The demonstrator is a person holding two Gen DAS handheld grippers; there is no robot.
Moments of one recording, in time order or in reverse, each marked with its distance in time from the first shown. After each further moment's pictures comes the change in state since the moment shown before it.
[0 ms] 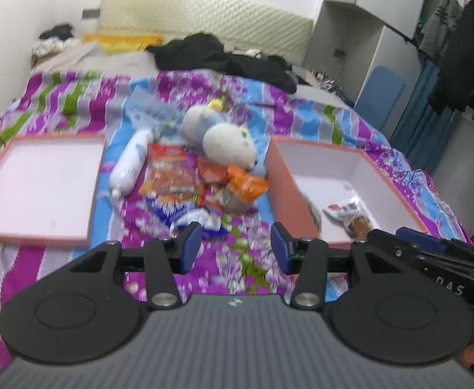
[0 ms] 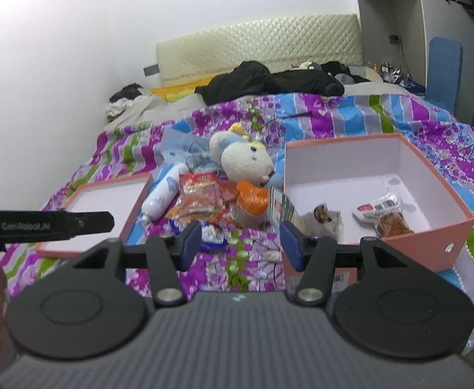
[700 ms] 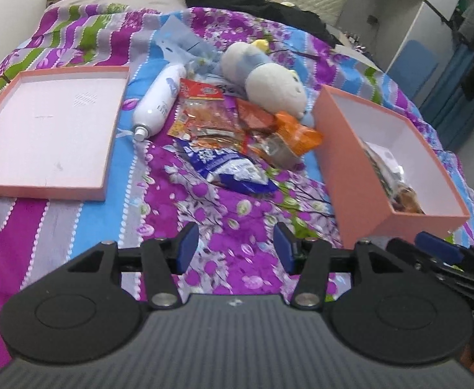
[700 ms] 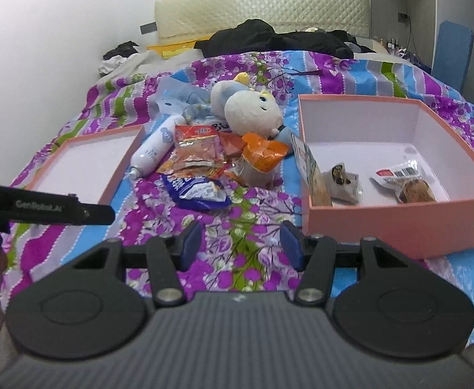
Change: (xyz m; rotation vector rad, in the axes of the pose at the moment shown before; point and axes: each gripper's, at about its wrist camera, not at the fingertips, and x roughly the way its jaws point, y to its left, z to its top) left arm 0.096 0.076 -0.011 -0.088 0.179 0.037; right arm 0.072 0.029 -0.030 -0.056 0.128 -0.048
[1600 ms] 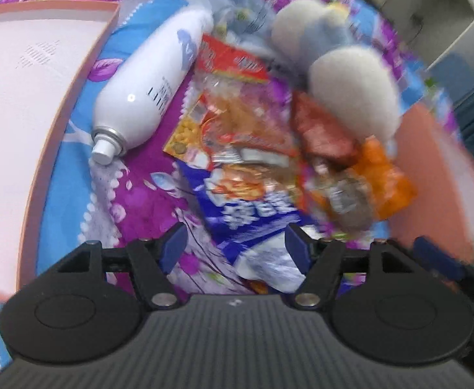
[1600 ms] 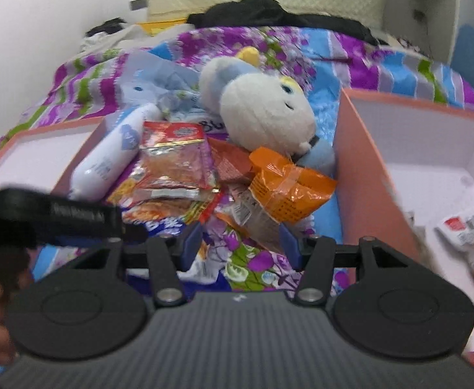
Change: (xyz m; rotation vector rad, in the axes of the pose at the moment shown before) left arm 0.227 0.063 0.092 -0.157 0.168 -0.019; right arm 0.199 0.019 0.056 -0.022 0.054 -0.062
